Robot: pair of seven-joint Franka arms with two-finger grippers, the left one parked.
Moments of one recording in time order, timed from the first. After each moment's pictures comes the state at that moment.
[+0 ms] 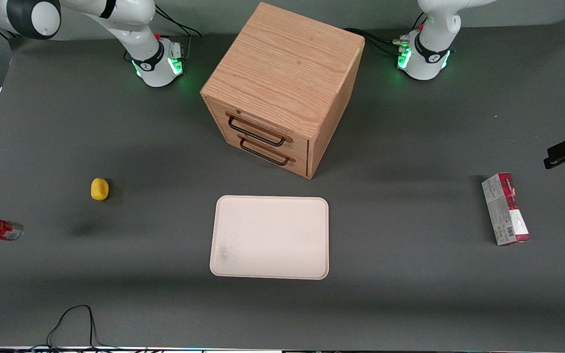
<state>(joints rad) -0.26 0.58 -0.20 -1.00 0.10 1.58 -0.65</state>
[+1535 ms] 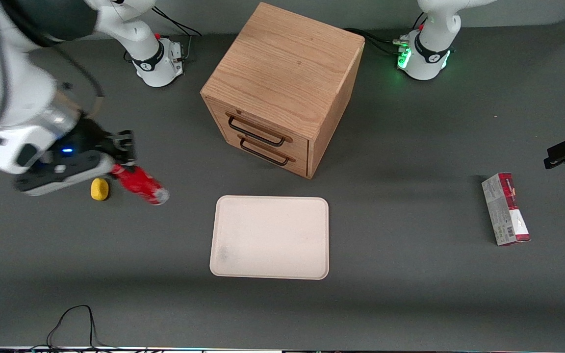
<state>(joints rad) 0.48 0.40 -0.14 -0.99 0.08 1.45 0.07</state>
